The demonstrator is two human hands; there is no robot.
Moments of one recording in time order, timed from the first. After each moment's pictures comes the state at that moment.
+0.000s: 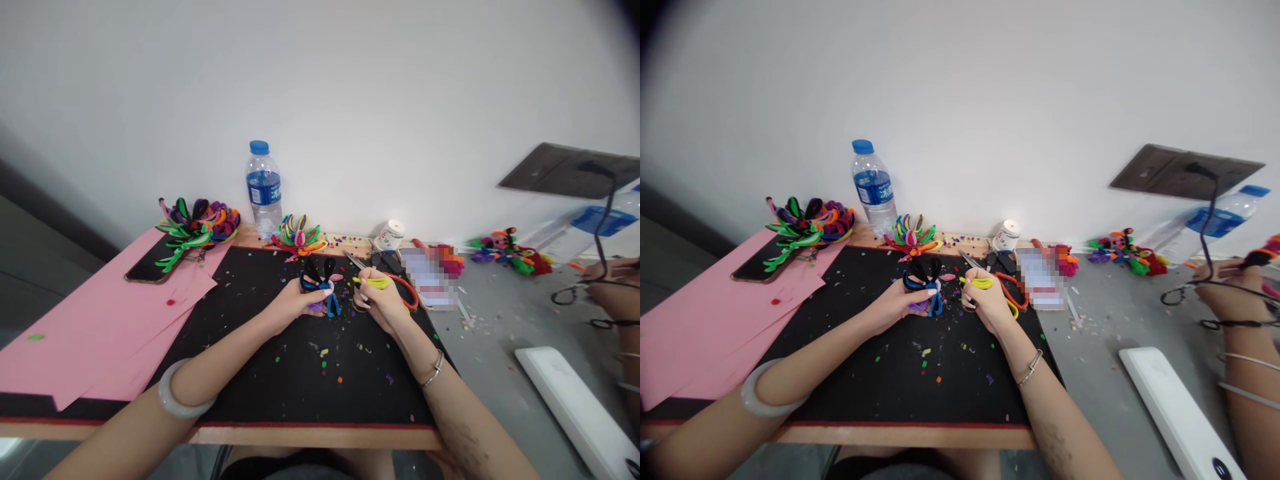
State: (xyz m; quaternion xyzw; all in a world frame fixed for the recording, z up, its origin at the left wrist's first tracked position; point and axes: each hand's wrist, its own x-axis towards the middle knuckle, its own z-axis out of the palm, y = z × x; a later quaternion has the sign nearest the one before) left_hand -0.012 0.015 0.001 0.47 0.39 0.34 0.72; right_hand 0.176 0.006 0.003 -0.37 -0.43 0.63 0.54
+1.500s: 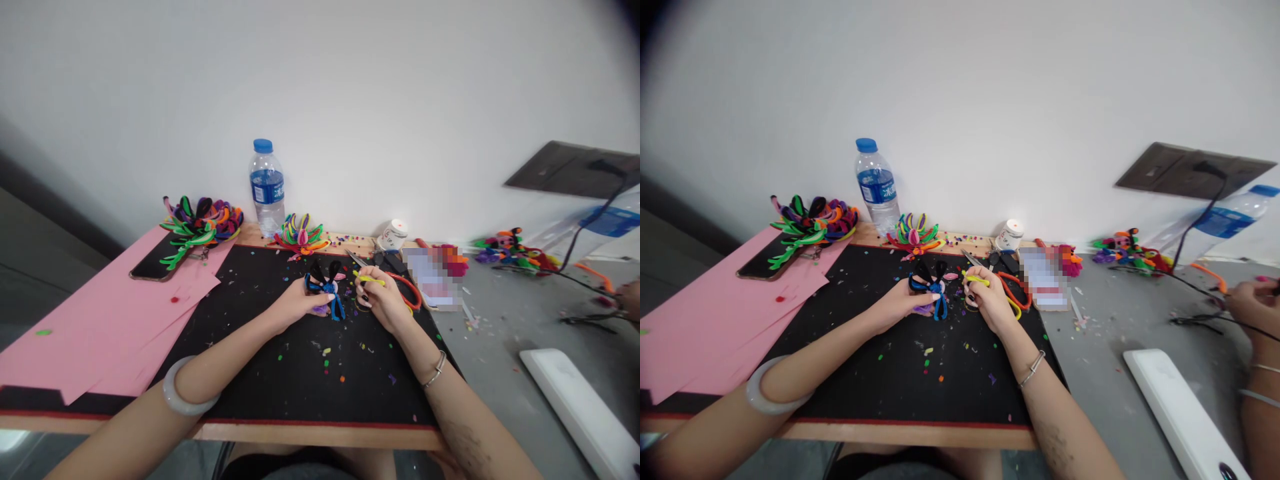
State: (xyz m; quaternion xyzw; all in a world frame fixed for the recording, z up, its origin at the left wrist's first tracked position) left_hand -0.013 0.018 -0.009 0.49 0.38 0.33 0.71; right_hand 0.177 0.008 0.004 -0.39 -0.41 0.64 0.53
